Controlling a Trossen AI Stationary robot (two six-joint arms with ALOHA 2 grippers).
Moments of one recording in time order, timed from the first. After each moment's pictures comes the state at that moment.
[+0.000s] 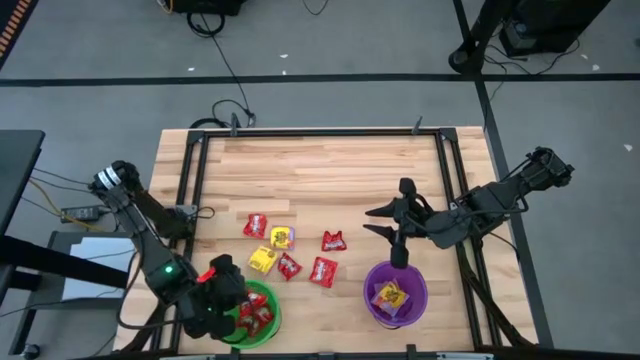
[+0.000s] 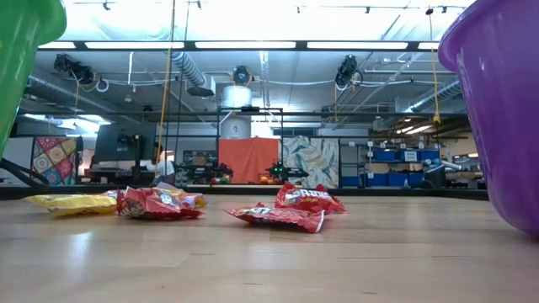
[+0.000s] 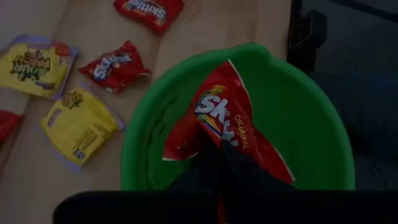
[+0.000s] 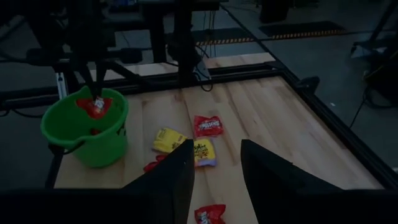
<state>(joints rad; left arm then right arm) -0.92 1.41 1.18 -0.86 -0.42 -1.08 0.50 1.25 1.33 -0.60 0.65 0.37</state>
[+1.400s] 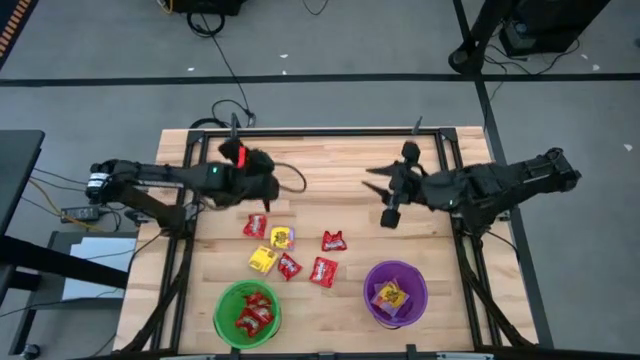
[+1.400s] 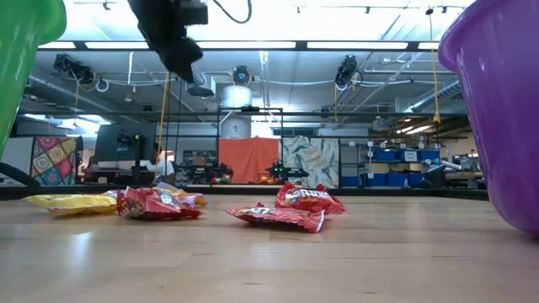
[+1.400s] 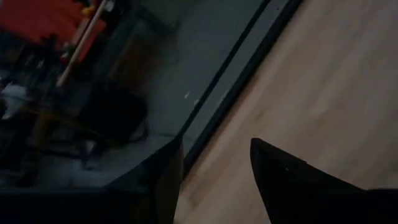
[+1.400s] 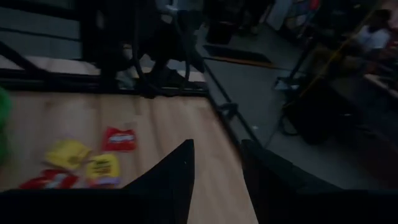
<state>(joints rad) 0.02 1.33 1.17 -0.98 -1.01 -0.27 0.27 1.20 1.33 -0.55 0.69 -0.01</state>
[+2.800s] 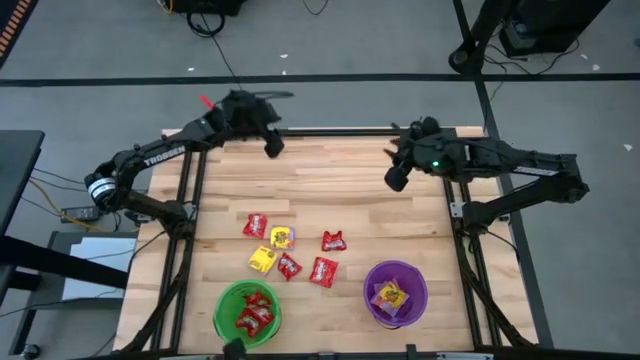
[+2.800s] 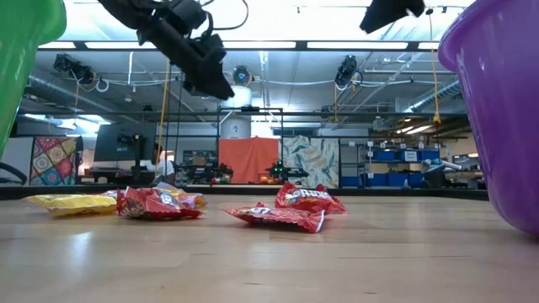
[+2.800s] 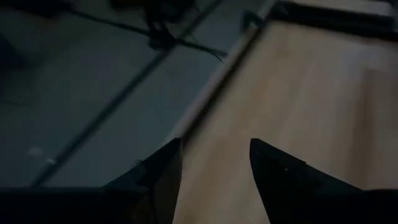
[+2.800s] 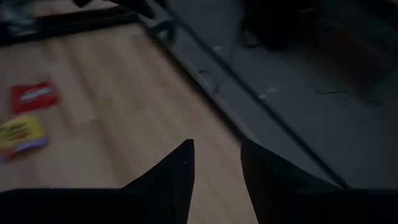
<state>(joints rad) 0.66 1.34 1.08 -0.27 0.05 0.15 -0.06 1.15 1.33 -0.89 0.59 0.22</state>
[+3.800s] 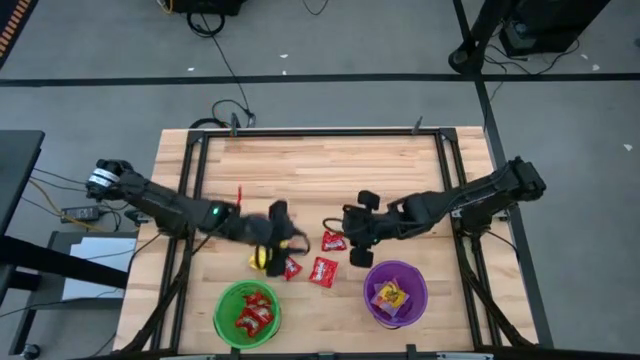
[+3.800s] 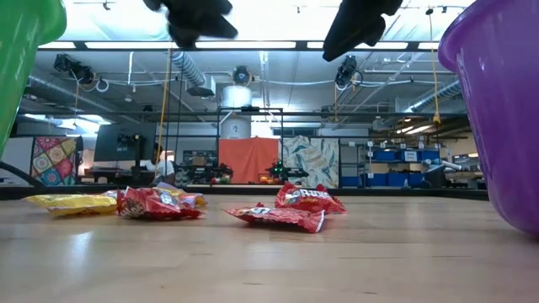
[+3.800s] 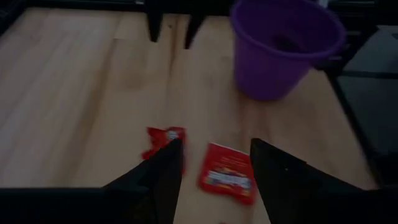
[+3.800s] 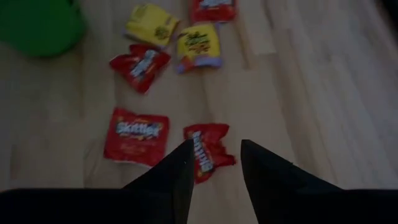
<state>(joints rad) -0.32 1.34 0.97 -0.21 -0.25 -0.25 0.27 1.56 1.33 -0.72 0.31 0.36</state>
